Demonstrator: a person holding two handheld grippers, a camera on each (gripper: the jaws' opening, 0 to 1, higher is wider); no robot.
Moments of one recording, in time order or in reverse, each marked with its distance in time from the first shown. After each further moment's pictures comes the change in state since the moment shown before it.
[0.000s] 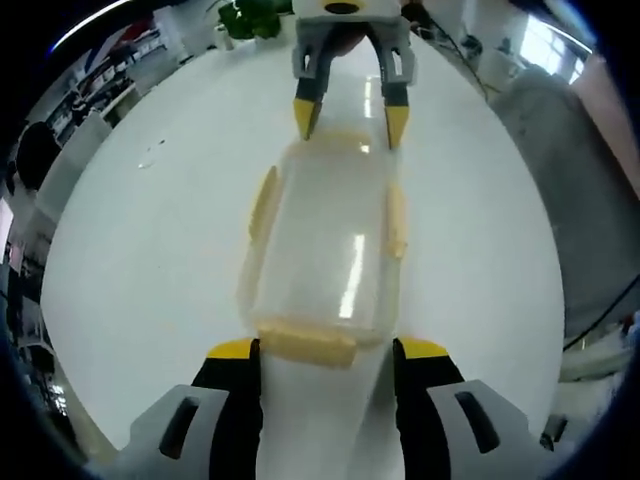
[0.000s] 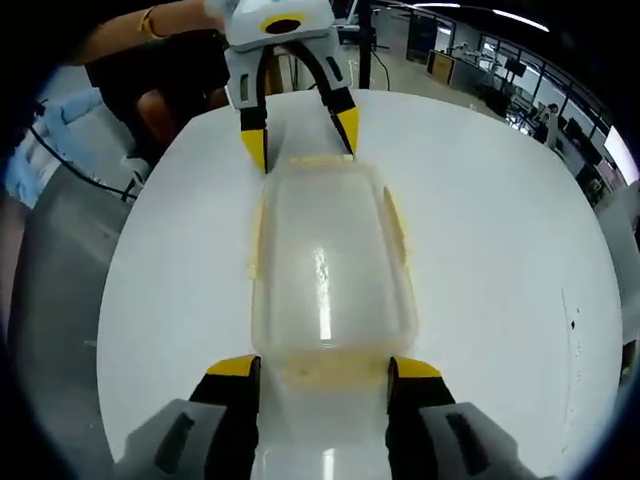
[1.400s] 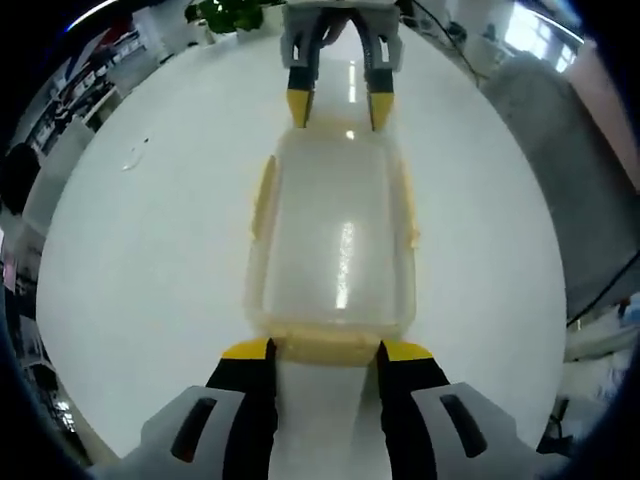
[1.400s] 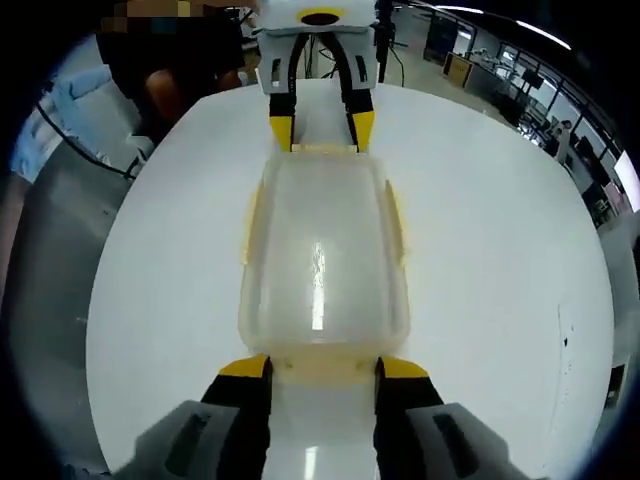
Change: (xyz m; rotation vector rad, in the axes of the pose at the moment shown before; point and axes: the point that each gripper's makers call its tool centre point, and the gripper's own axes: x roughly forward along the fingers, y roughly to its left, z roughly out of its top) left arm 0.007 0.007 -0.001 0.049 0.048 -0.055; right arm 0.000 -0.006 -0.006 -0.073 0.050 -0.014
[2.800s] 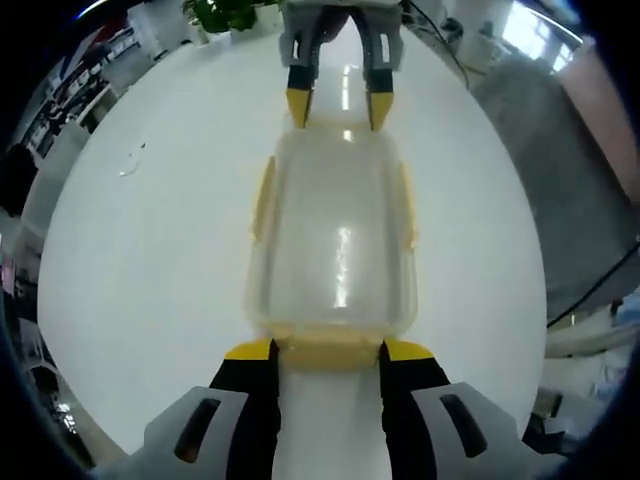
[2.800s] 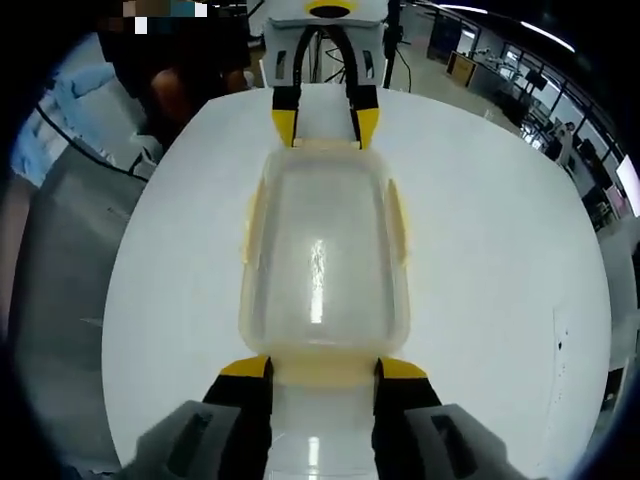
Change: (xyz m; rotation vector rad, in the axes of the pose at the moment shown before) left arm -0.022 -0.012 0.005 0.009 0.026 -0.015; right arm -0.018 0.016 0.011 -0.011 0.005 0.008
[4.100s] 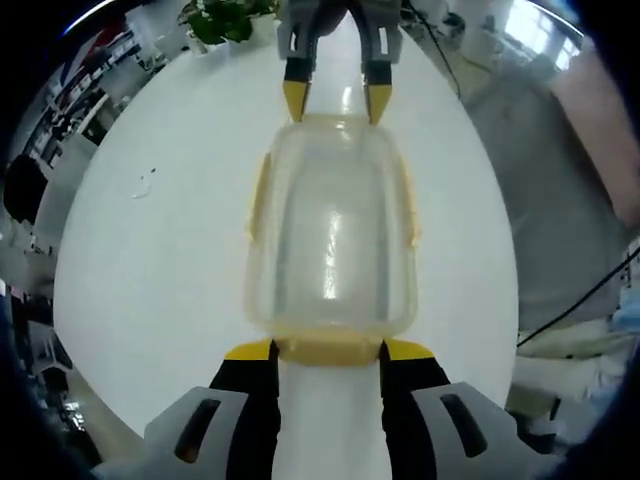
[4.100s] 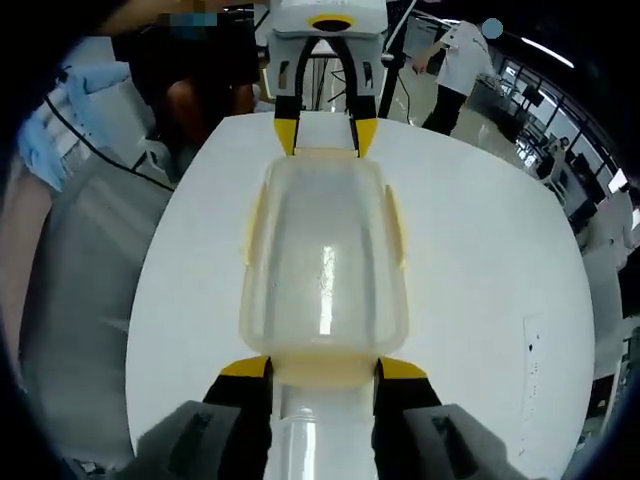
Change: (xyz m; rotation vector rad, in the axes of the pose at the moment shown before) left arm -0.045 -0.016 0.026 0.008 0.029 0.039; right arm -0.054 0.015 0.009 -0.031 -0.049 -0.039
